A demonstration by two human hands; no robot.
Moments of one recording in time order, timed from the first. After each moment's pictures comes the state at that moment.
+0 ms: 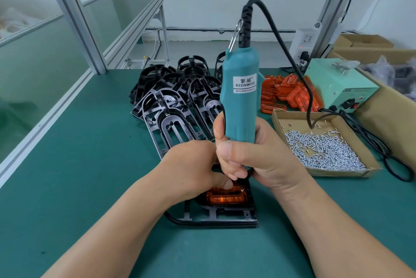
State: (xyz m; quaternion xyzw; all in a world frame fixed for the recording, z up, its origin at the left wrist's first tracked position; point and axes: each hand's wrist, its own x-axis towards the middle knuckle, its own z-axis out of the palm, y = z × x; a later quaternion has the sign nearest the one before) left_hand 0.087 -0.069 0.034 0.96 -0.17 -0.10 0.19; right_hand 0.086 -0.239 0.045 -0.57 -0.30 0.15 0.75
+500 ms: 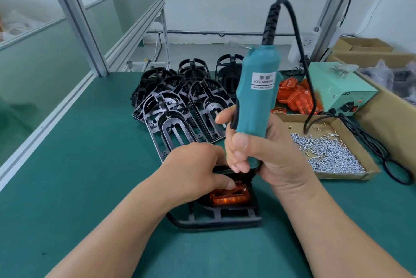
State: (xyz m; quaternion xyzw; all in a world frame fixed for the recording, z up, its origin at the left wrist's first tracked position) left_hand 0.086 -0.071 0.039 0.96 -0.20 -0.08 0.17; right_hand 0.095 -0.249 0.041 -0.53 -0.32 0.10 0.78
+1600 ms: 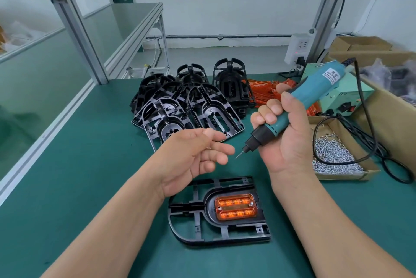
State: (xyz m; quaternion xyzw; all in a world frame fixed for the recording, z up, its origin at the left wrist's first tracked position) left_hand 0.101 -0.058 0.043 0.57 -0.02 -0.25 0.78; right_hand 0.116 -0.259 0.046 -0.27 -0.10 -0.10 0.95
